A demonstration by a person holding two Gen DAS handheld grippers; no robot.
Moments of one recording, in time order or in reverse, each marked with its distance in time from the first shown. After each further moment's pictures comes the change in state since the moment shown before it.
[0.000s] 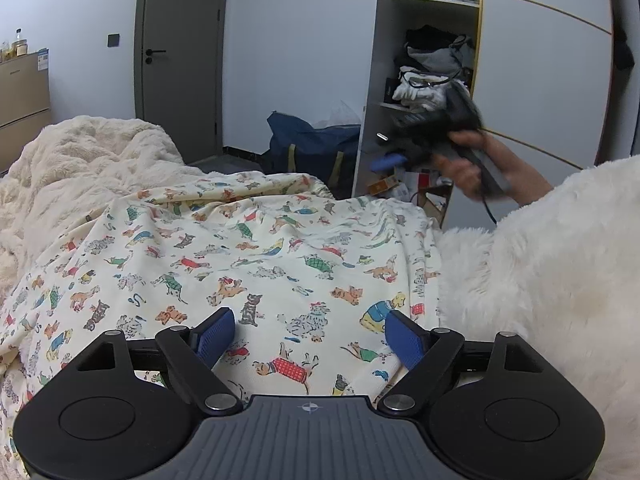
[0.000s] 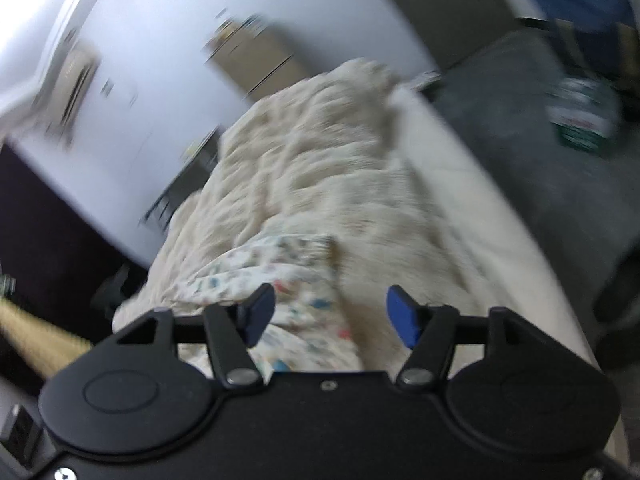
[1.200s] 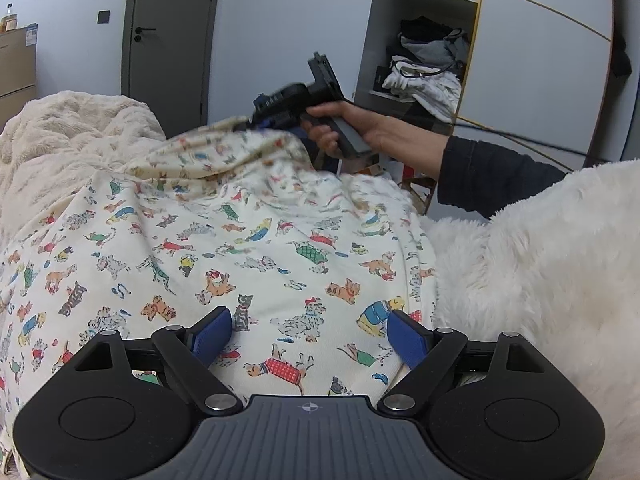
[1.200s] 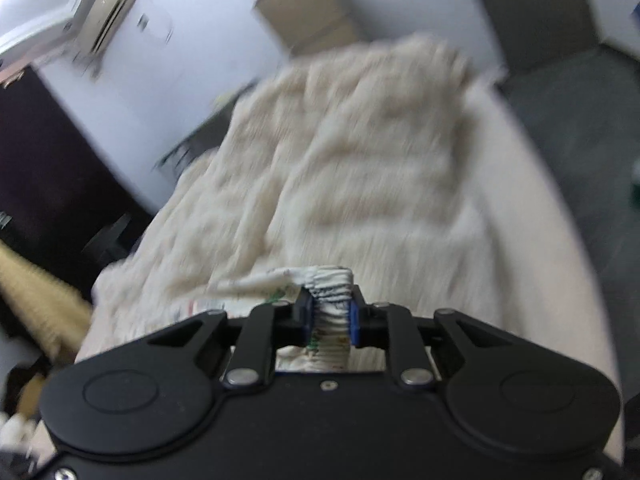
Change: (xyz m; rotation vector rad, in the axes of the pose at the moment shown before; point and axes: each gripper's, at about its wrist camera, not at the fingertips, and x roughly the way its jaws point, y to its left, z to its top) left arm 0.014 0.008 -0.004 -0.036 0.045 -0.068; right arm 0.162 -0.005 0.103 -0.119 -0.049 -0.038
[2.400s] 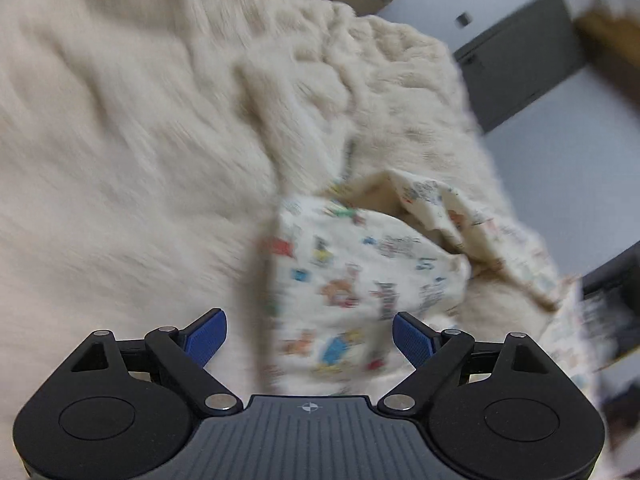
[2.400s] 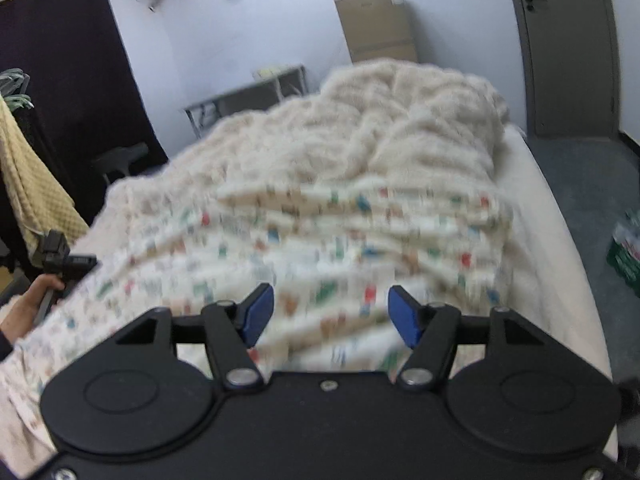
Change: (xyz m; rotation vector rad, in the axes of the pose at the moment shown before) left arm -0.040 0.322 -0.167 -1.044 -0.137 0.125; right arm -0.120 0.128 -0.147 -0.334 0.078 -0.069
